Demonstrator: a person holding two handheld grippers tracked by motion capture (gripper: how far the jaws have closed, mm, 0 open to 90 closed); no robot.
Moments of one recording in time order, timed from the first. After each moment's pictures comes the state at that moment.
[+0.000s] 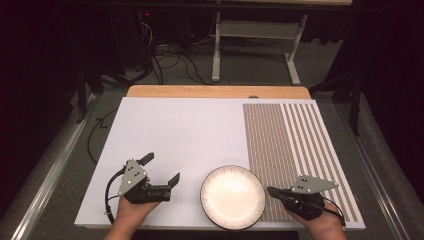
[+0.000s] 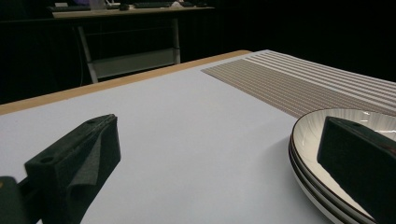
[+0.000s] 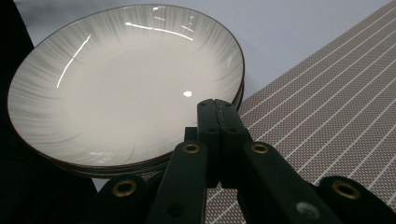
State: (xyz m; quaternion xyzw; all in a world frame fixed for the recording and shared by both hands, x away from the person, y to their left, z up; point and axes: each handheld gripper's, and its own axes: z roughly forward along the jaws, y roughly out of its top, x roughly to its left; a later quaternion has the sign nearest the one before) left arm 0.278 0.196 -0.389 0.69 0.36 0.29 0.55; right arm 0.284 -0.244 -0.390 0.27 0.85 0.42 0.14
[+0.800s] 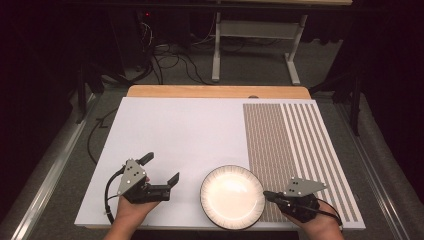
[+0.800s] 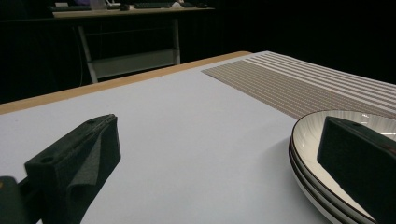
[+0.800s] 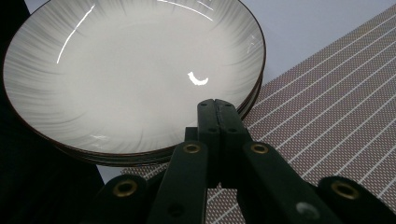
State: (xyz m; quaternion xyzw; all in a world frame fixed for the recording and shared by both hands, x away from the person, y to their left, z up) left arm 0.278 0.197 -0.389 0.69 0.36 0.29 0.56; right arm 0.281 -0.233 -0.392 0.25 0.88 0.39 0.14
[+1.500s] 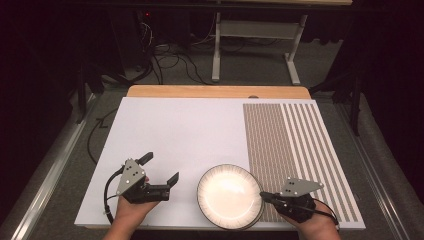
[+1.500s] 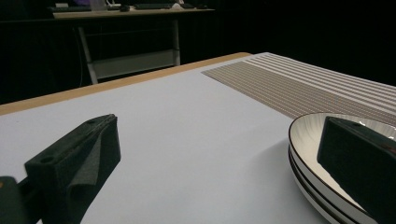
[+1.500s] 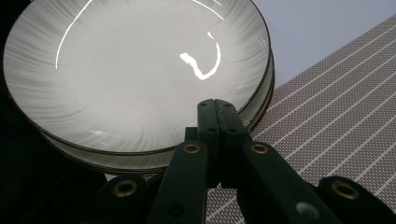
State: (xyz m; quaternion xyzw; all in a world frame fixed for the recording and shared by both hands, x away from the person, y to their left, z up) left arm 0.278 0.198 -0.387 0.69 0.36 0.29 0.56; right arm 0.282 -0.223 -0.395 0.24 0.88 0.39 0.12
